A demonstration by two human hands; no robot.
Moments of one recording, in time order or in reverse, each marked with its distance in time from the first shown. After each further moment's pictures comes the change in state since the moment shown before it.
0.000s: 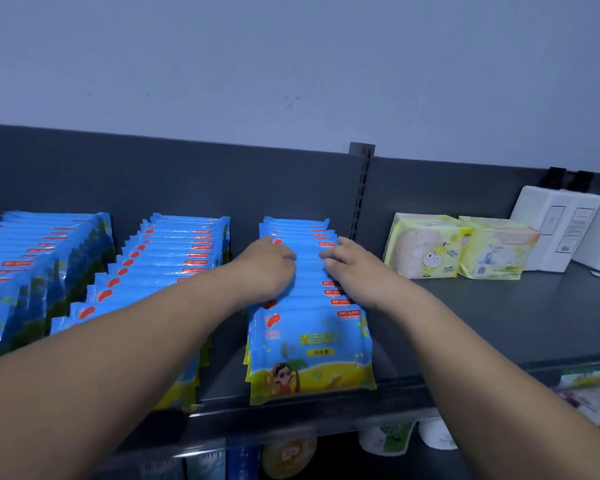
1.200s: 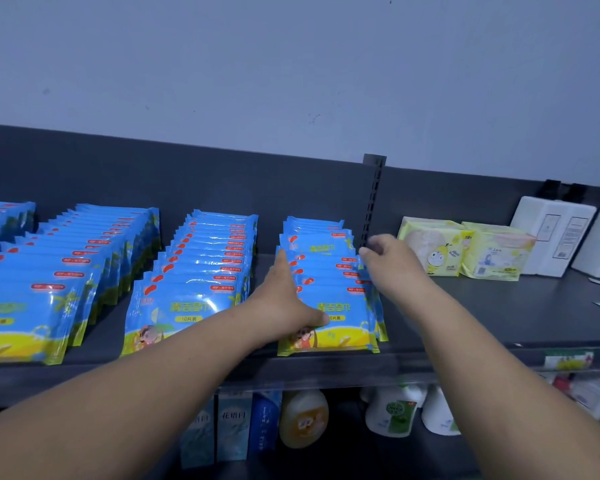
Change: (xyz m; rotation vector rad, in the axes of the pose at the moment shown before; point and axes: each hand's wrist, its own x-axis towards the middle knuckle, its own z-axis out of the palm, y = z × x) left_hand -0.083 -0.034 0.022 -0.242 0.009 0.056; right_hand -0.068 -0.036 -0.005 0.101 0.342 0.147
